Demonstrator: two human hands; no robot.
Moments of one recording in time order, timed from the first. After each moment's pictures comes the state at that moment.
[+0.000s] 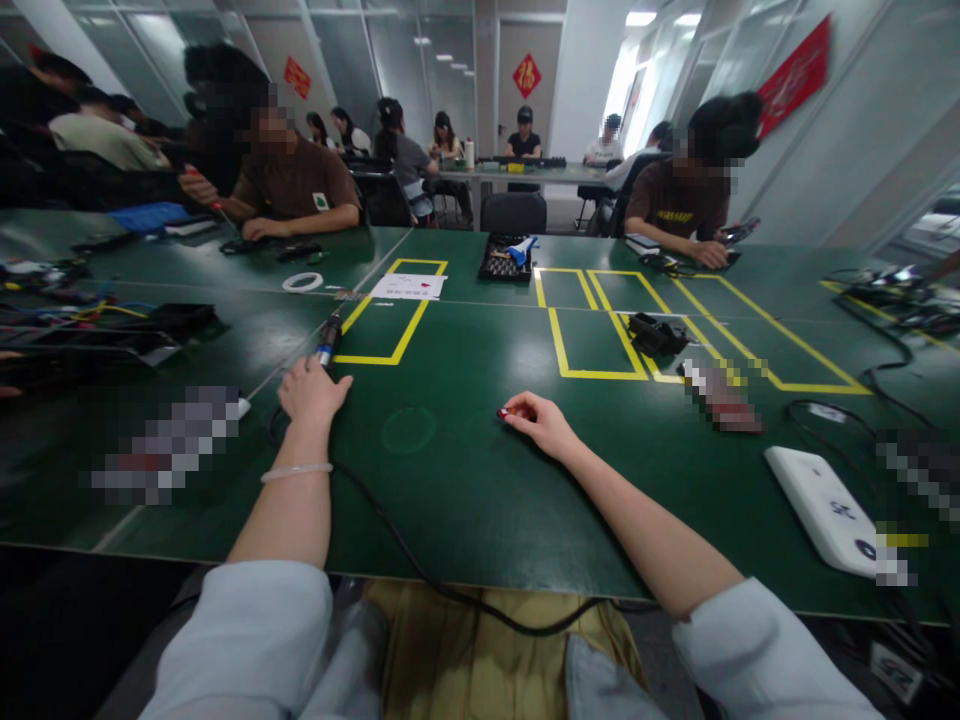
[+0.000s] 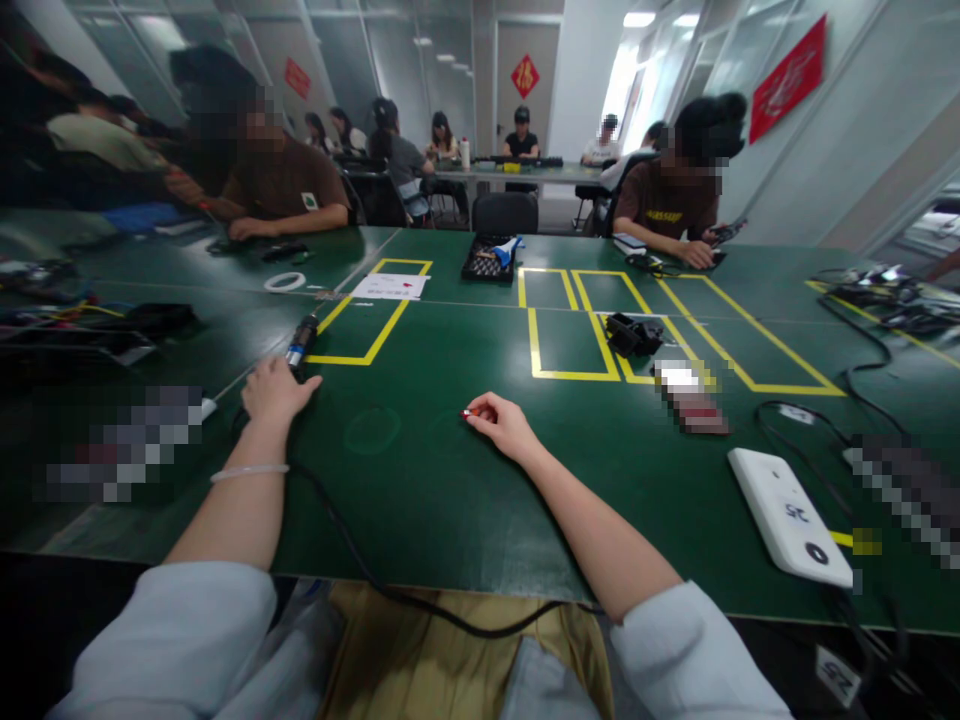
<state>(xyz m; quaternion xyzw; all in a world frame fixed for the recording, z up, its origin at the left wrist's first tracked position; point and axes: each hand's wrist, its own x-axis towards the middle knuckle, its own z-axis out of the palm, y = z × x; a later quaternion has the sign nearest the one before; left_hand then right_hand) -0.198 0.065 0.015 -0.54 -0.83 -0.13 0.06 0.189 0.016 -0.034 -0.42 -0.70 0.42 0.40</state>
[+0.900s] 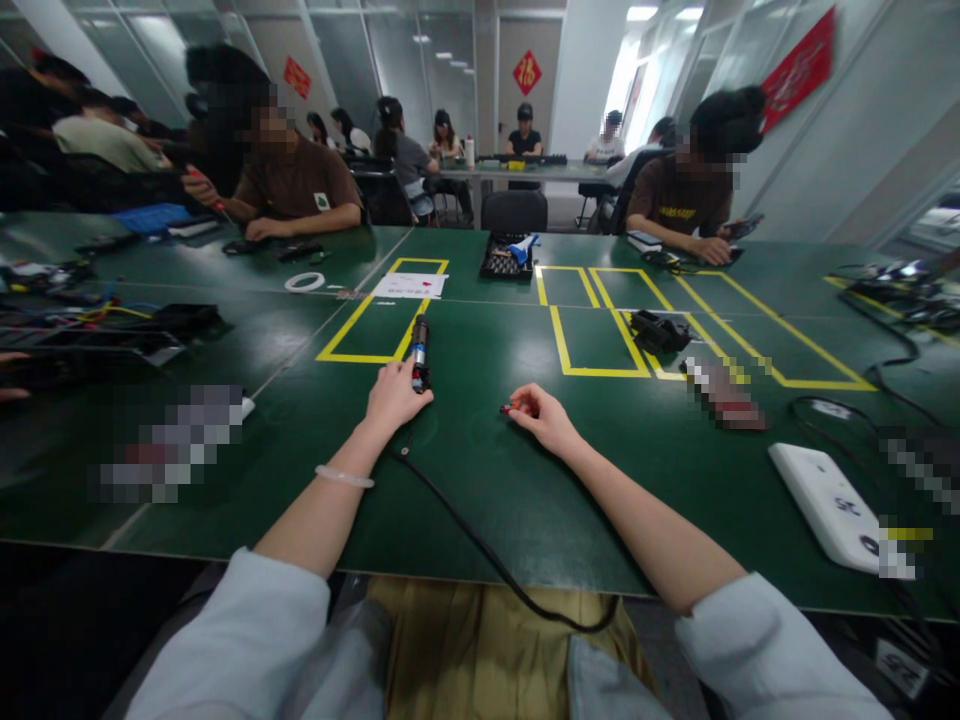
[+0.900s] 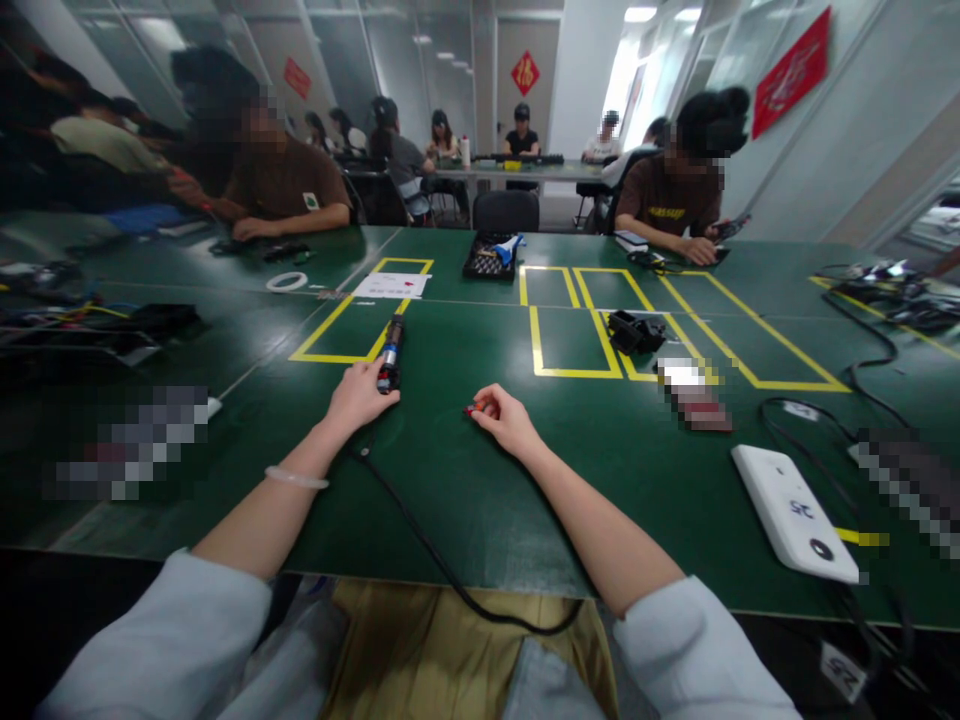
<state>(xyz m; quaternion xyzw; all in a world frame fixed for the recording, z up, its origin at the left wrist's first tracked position) -0.101 0.057 0.003 -0.71 -0.69 -0.12 0.00 0.187 0.018 -0.036 -0.42 -0.69 0.41 0.43</state>
